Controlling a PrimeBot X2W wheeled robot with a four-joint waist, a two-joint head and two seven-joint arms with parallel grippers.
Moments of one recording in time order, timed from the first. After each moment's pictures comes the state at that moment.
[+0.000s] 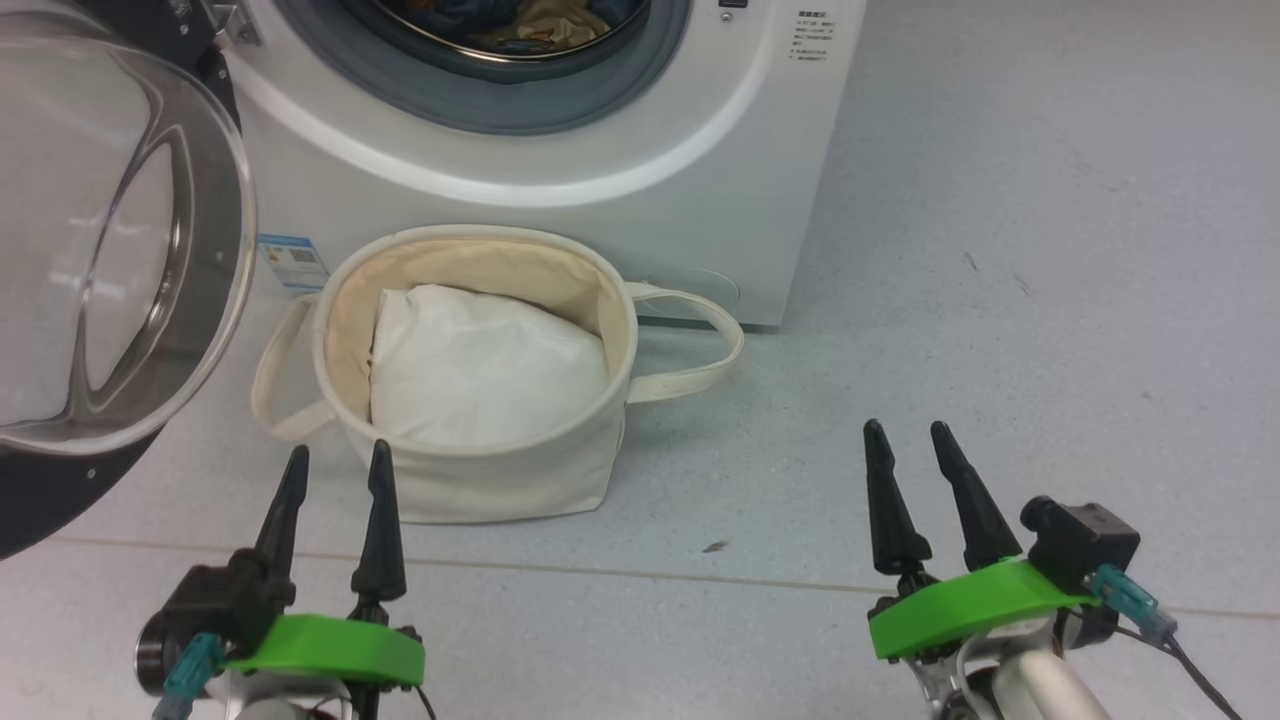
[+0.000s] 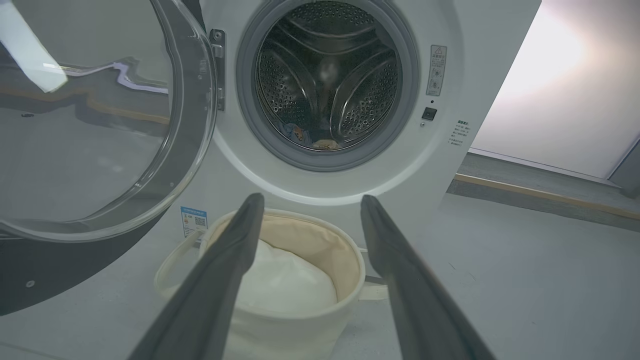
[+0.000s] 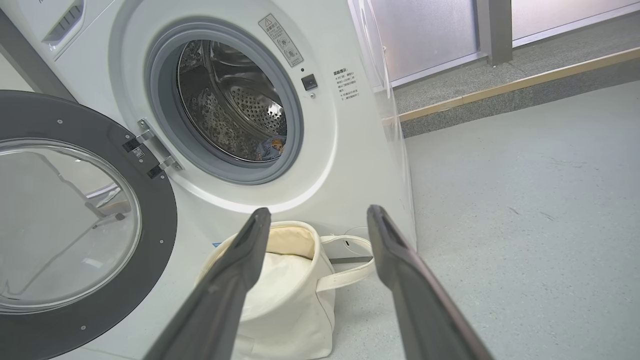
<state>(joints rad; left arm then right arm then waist) -0.13 0.04 -0.02 0.22 -0.21 0.03 -0.26 -0.13 -0.05 0.26 0.20 0.45 0.13 -0.25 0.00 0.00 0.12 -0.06</state>
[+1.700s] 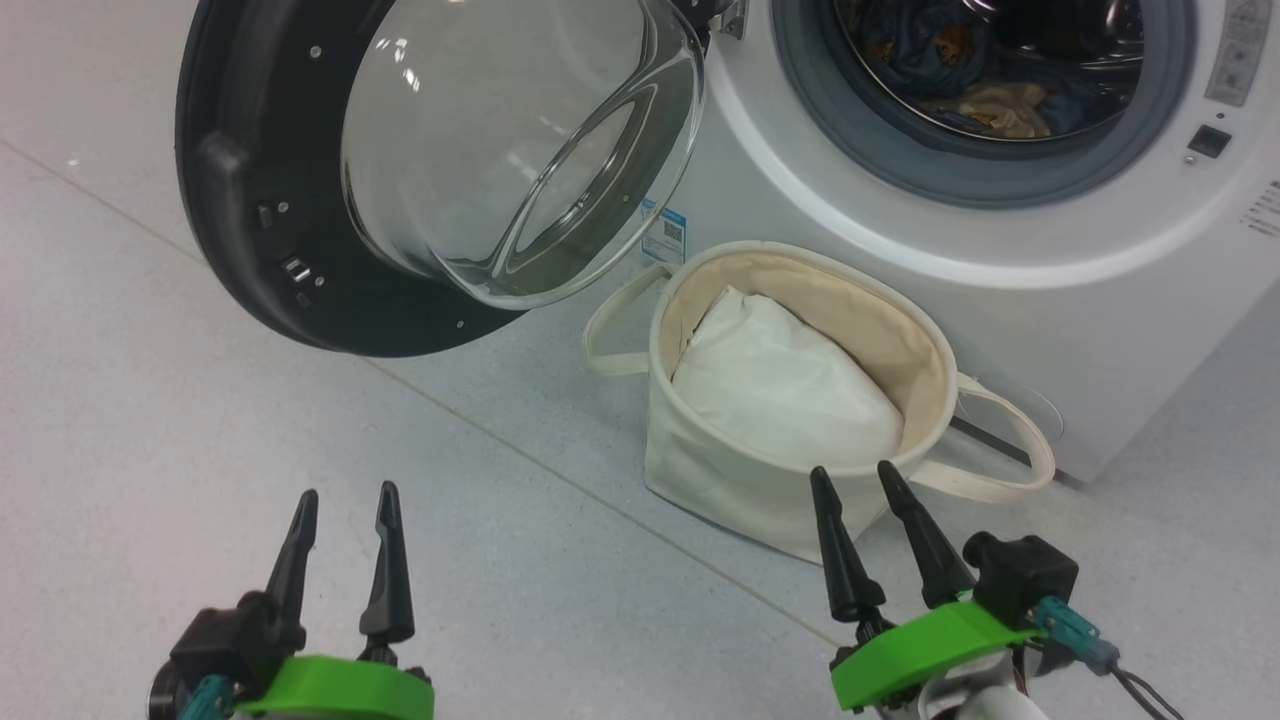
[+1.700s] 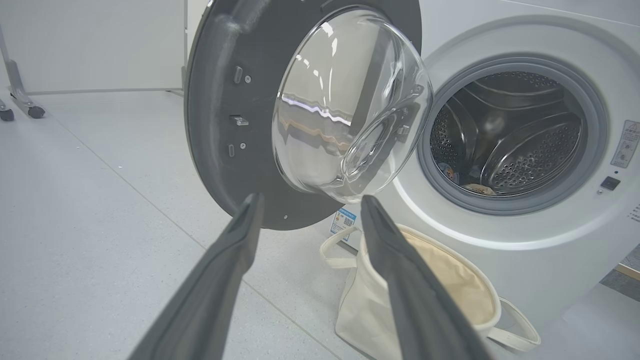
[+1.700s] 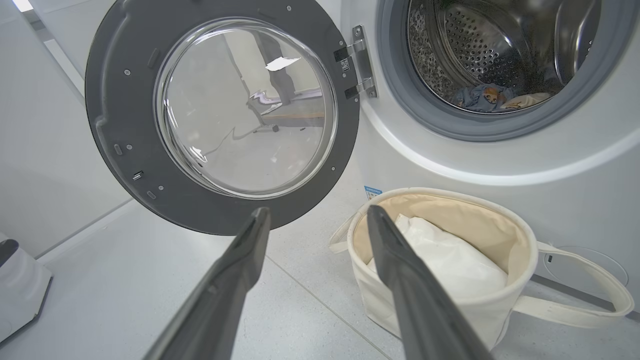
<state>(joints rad) -0.05 0.04 -0.05 0.19 -0.25 0.06 -0.26 -0.10 -0.05 0.35 0.21 0.40 0.13 -0.25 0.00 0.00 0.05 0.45</state>
